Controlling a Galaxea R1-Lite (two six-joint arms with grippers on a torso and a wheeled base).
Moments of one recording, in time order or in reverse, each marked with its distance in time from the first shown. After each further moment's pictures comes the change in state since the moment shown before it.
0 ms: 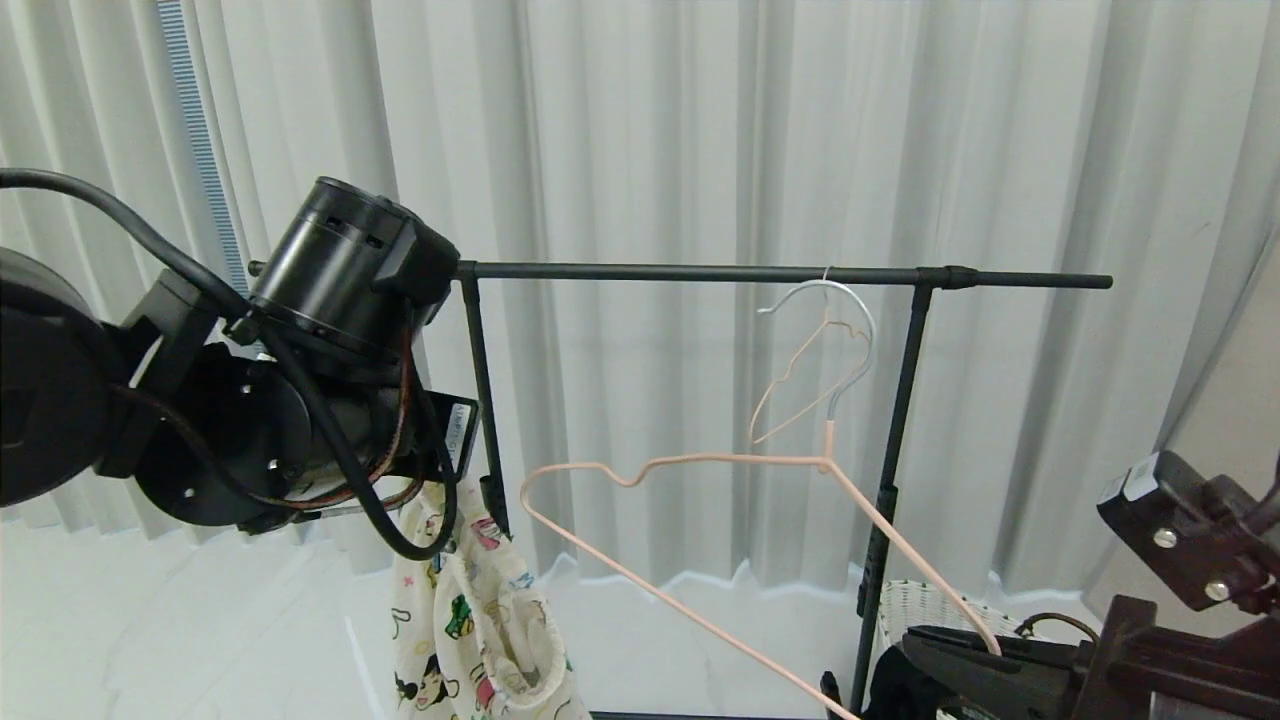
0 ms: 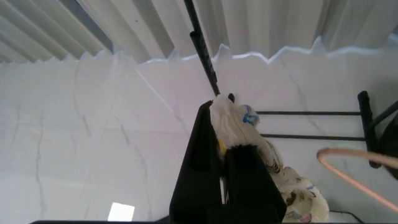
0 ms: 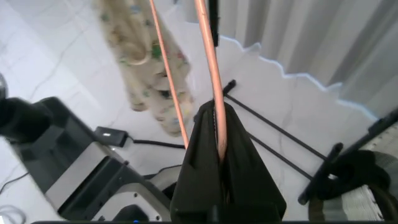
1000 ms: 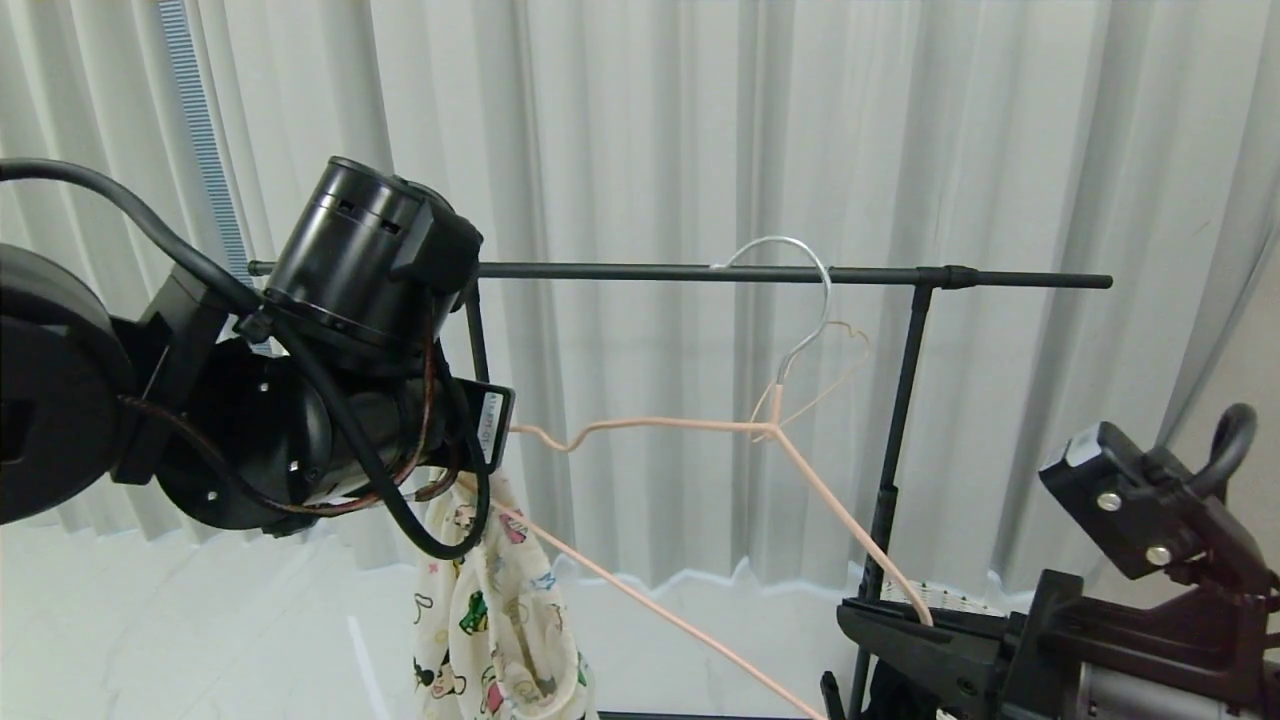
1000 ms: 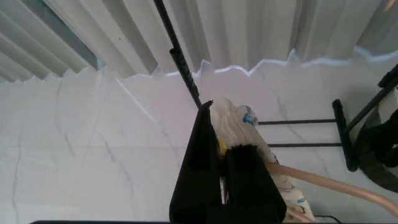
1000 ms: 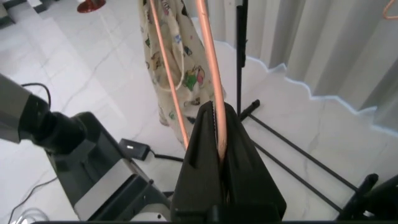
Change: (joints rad) left arm -0.061 0.000 -0.012 -0.059 -0.010 0.001; right arm -0.001 0.103 -0.010 -0.188 0.064 0.001
